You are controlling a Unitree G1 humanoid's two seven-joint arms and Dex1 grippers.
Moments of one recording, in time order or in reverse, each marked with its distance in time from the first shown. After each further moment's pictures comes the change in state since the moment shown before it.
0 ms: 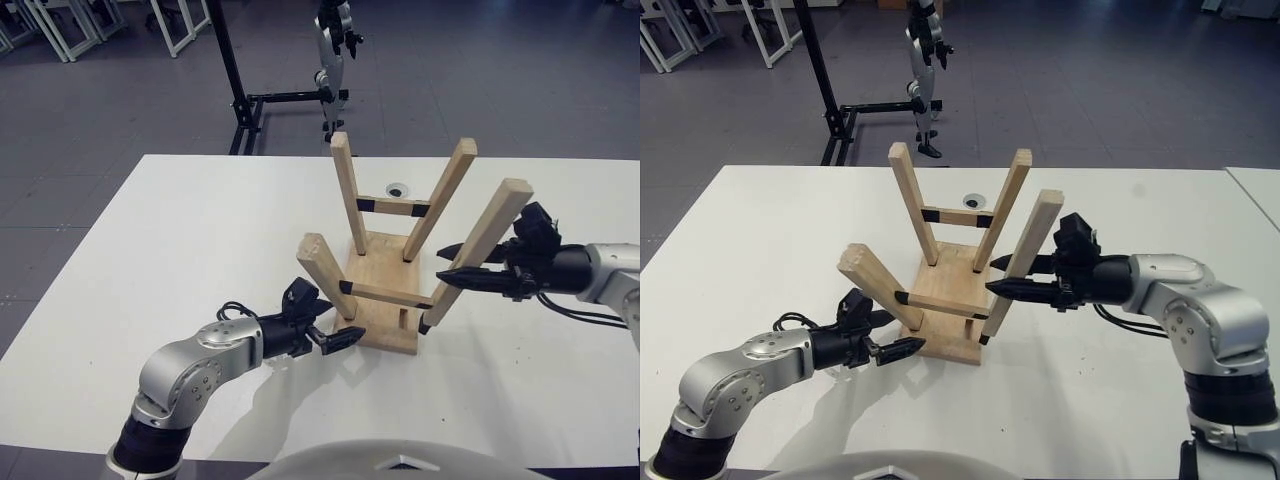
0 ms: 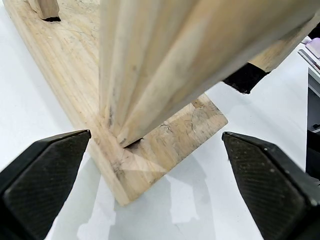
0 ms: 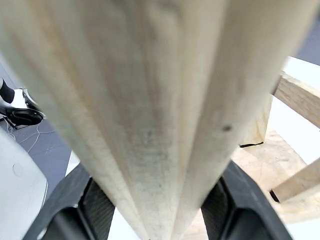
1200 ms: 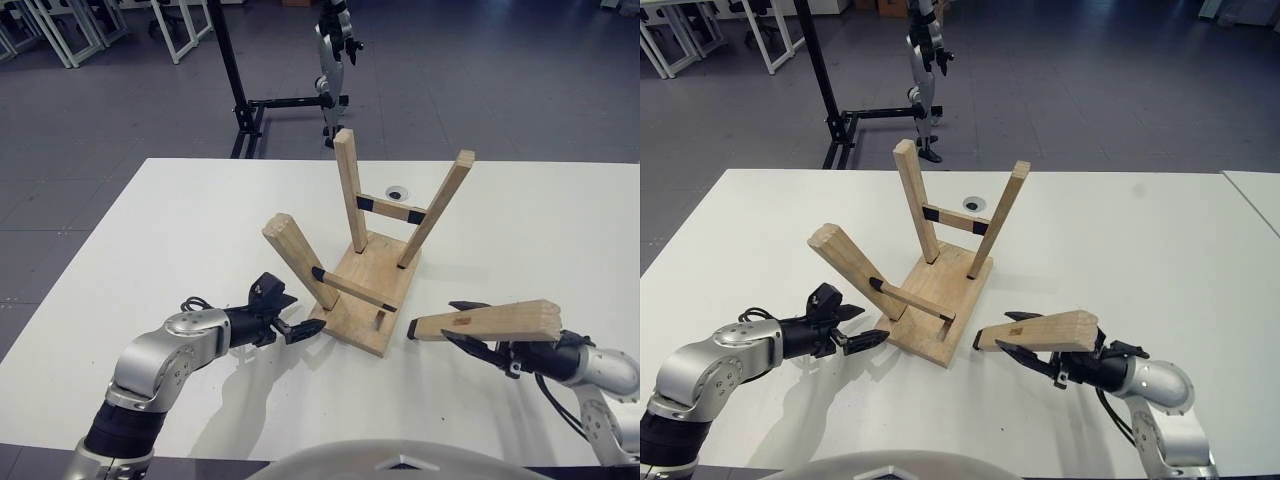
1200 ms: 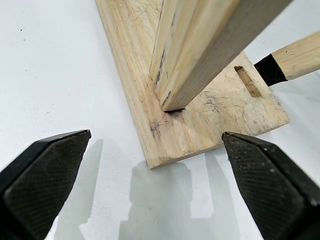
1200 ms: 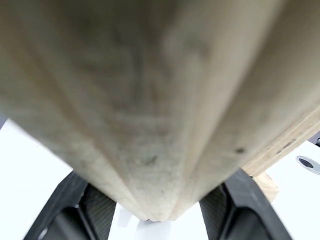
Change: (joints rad) left arm -0.014 0.134 0.050 0.173 0.134 -0.100 -0.159; right arm 0.522 0.159 0.032 0.160 -0.290 -1.018 0.040
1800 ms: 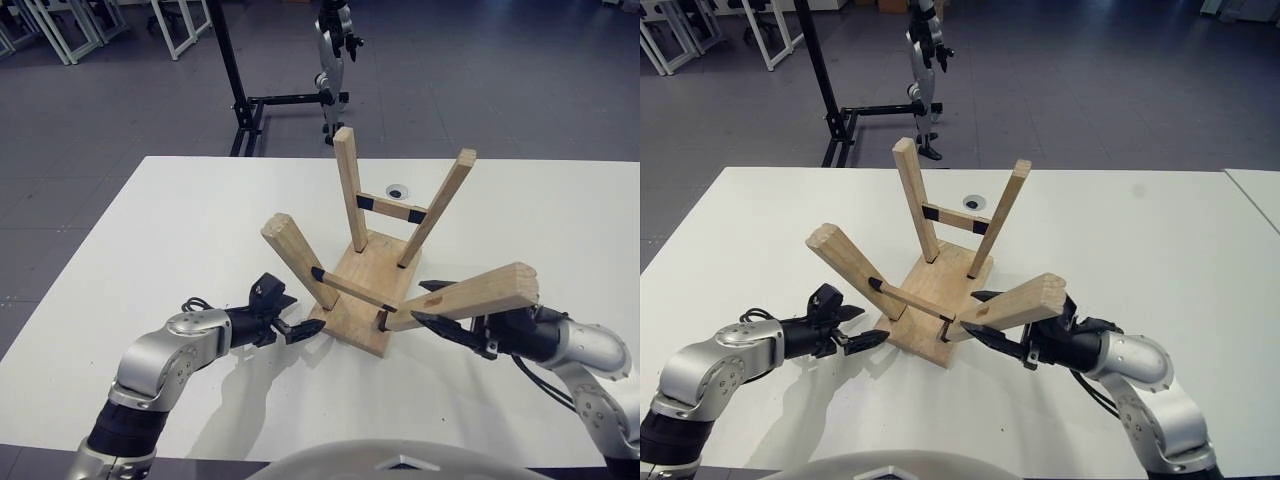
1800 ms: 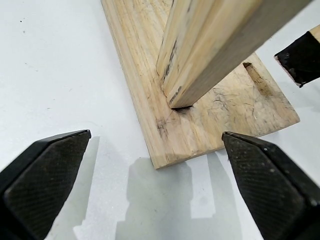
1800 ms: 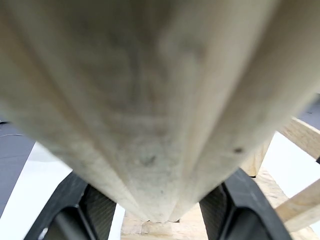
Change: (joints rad) left arm -0.004 -0.010 -0.005 0.018 0.020 -0.004 -0.010; right arm -0.077 0.009 0.078 -0.335 0.075 0.360 -0.209
